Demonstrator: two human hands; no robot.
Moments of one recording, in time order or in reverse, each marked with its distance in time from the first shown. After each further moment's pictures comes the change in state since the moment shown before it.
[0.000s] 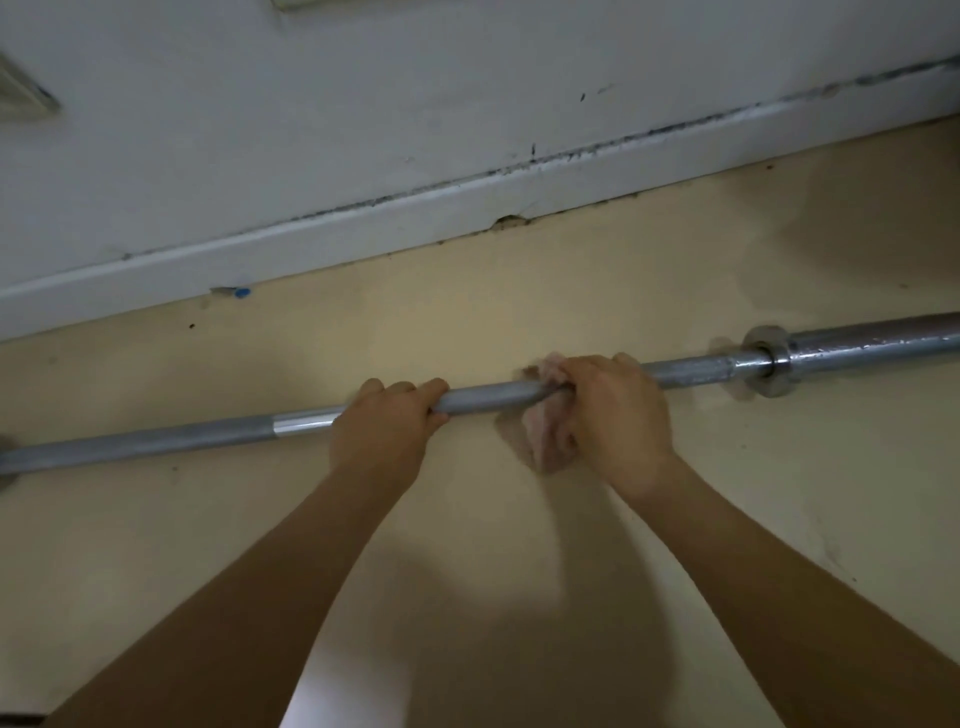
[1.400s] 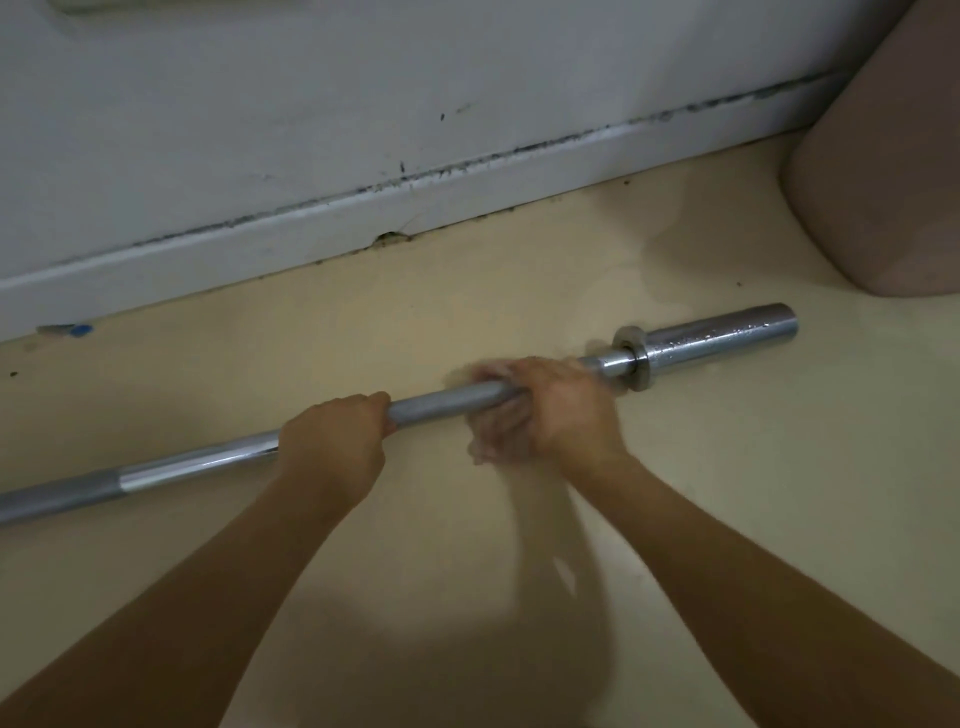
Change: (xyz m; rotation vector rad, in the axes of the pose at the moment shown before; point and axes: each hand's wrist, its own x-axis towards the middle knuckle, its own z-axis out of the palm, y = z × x) left_hand 0.030 0.062 -0.004 0.098 -0.085 0.067; right_hand -0.006 0.070 -0.023 0.108 -0.085 0.051
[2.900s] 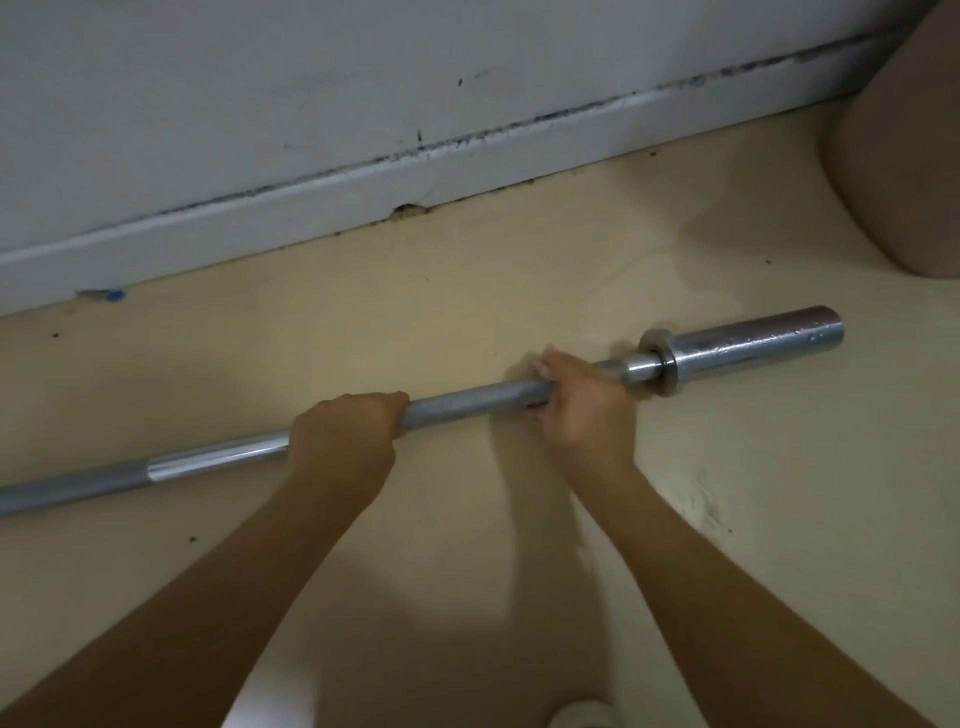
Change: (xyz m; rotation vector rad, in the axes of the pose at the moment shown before) left_hand -0.031 0.012 -0.005 -0.023 -0.015 -0.083; right_hand -0.029 -0.002 0.014 0.064 0.272 0.141
